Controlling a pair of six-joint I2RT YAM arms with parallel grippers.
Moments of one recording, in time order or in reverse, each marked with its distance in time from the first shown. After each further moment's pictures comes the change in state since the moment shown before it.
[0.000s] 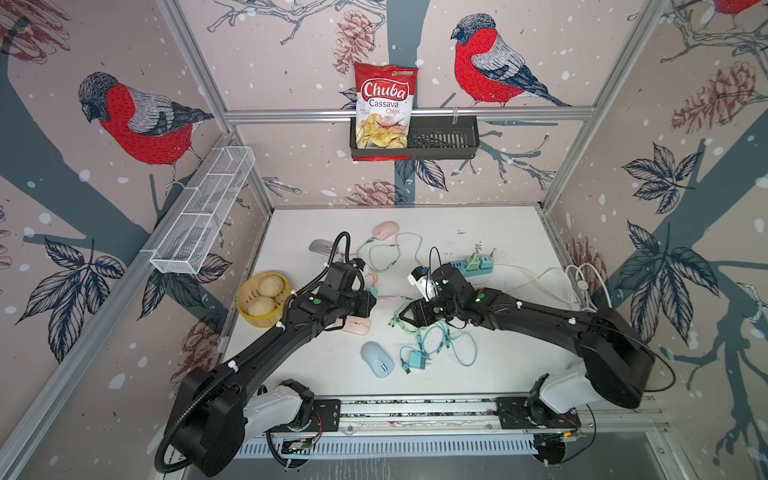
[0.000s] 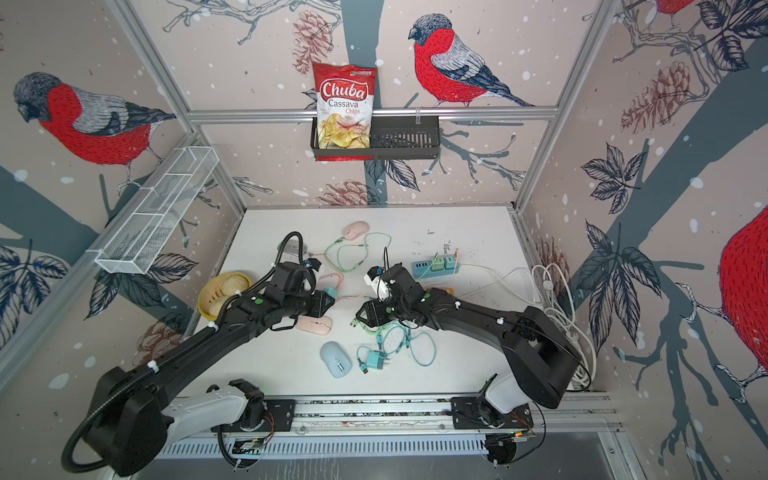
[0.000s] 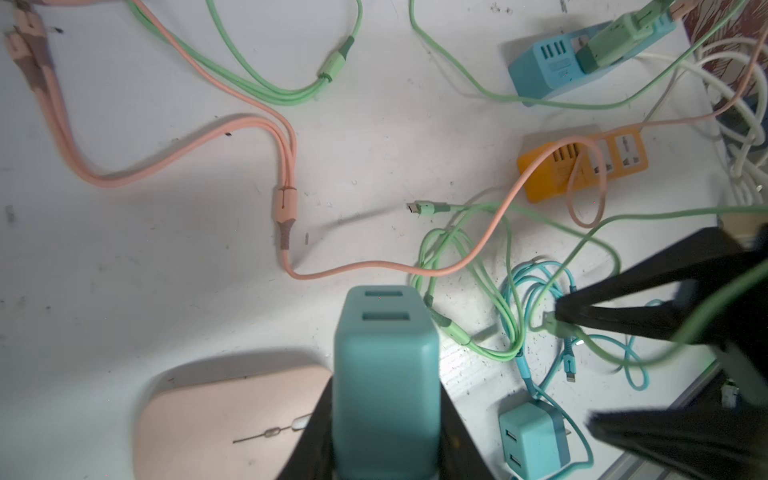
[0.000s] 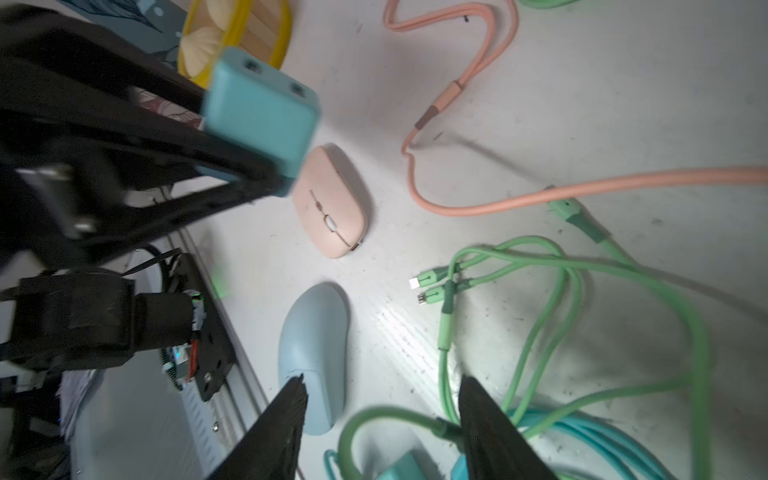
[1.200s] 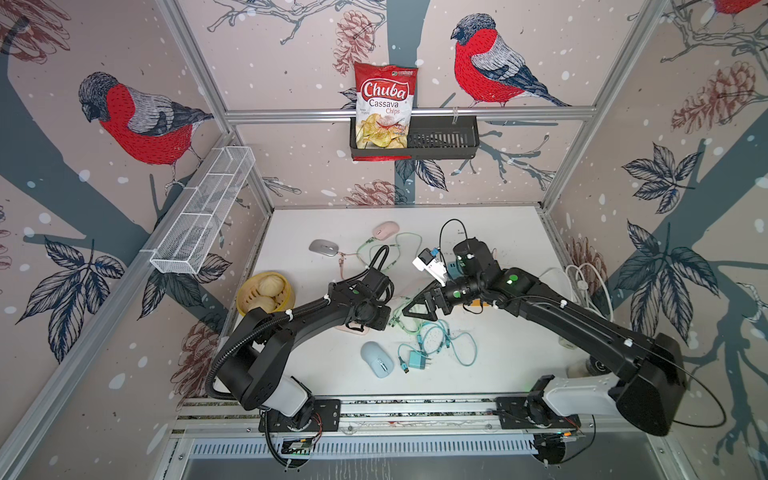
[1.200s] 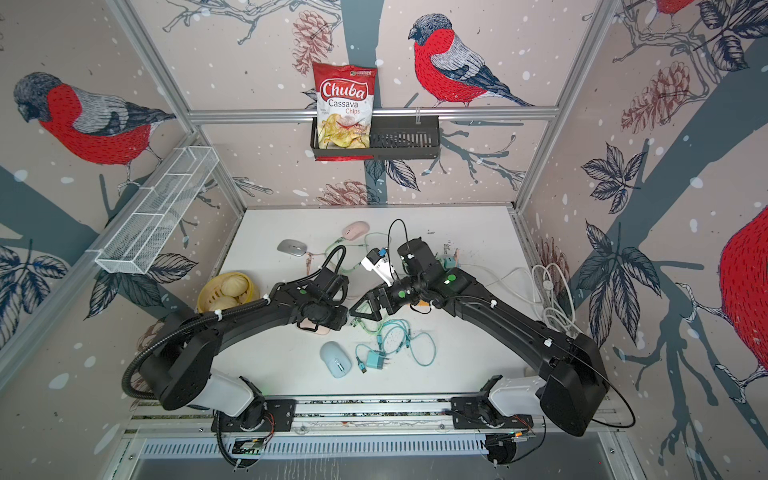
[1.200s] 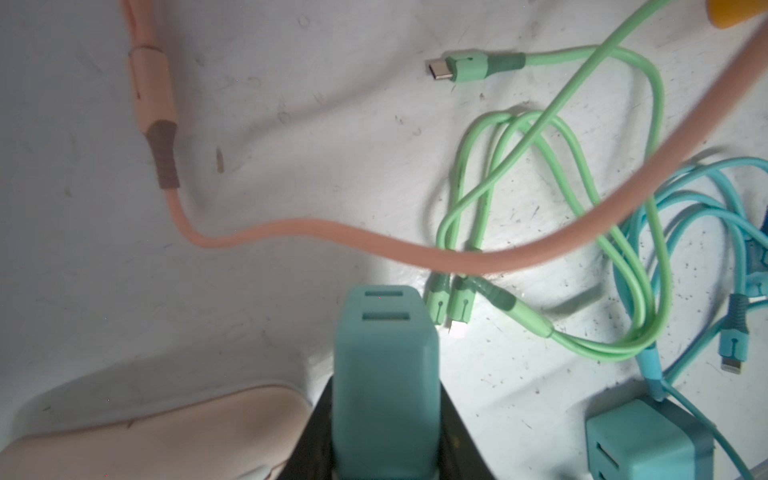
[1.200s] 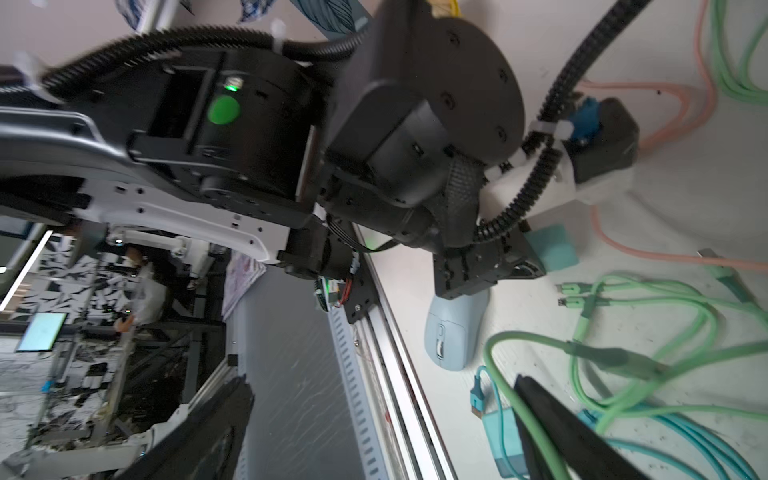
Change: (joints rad) left arm -0.142 0.309 0.097 -0.084 -0.110 0.036; right arm -0.112 -0.160 0.190 -0.245 -0.425 -0.083
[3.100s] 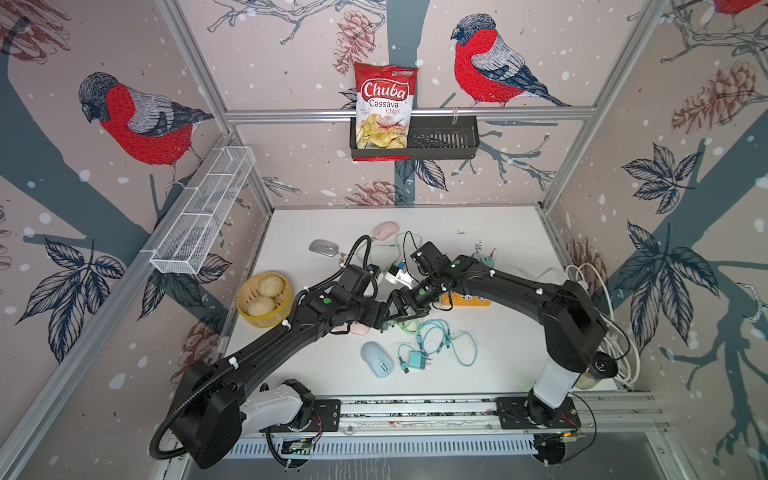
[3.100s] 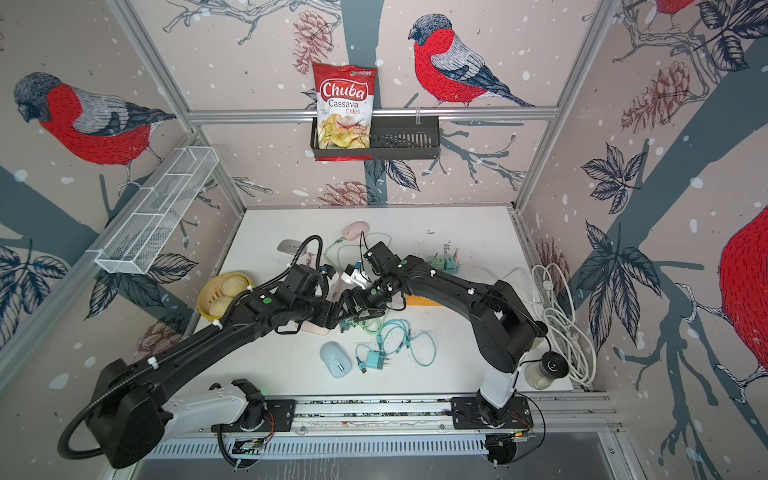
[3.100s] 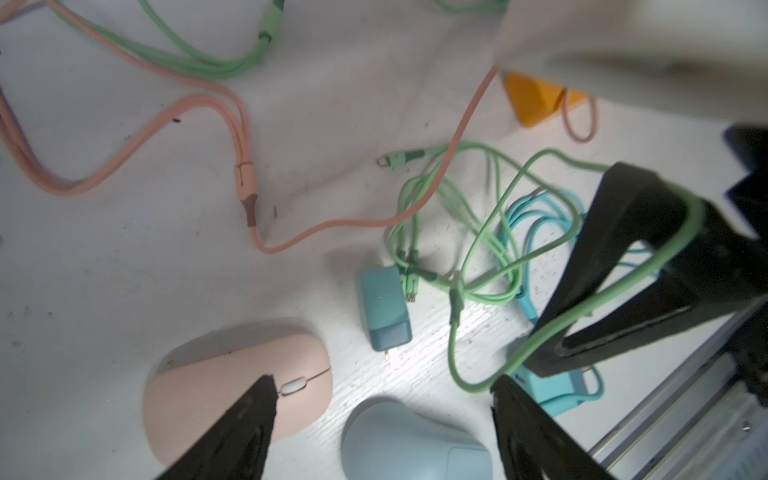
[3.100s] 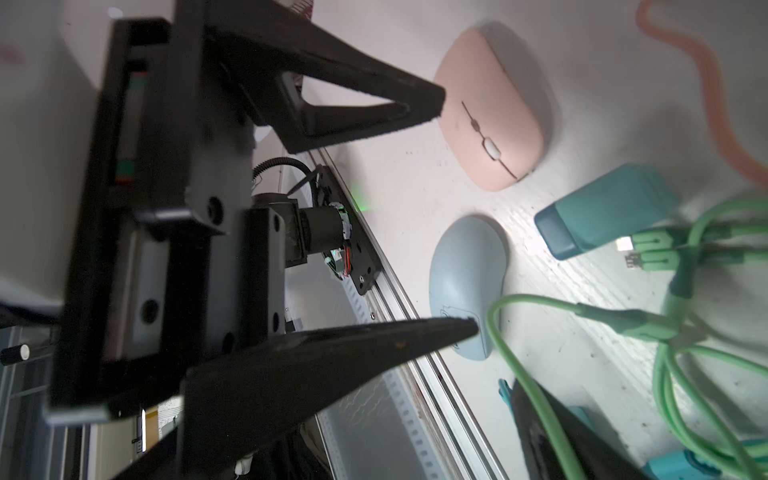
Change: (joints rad) left arm 0.069 -0.361 -0.047 -0.001 0.073 0.055; right arm 0.062 0.420 0.220 -0.154 -0.026 0.087
